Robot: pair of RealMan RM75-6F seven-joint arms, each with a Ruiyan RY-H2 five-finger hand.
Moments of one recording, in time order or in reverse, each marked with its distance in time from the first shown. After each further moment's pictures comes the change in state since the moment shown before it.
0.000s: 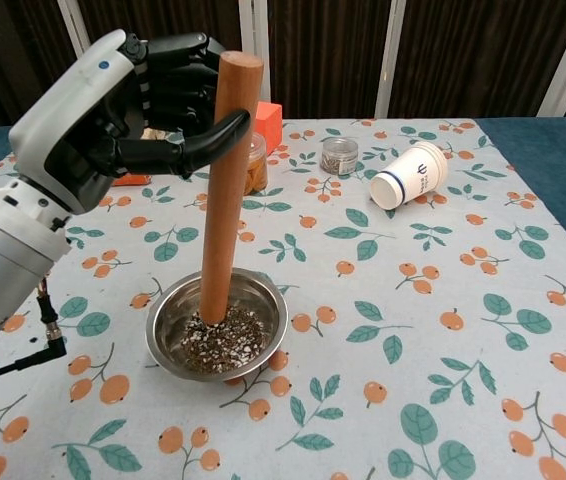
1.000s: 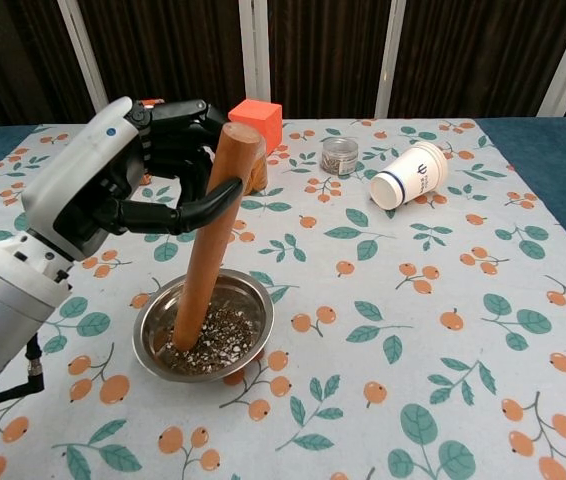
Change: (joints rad) left arm 0.016 -0.066 0.061 0.189 0.026 0.038 -0.078; right arm 0.001 -0.002 0.000 -0.003 0.001 -0.002 -0.003
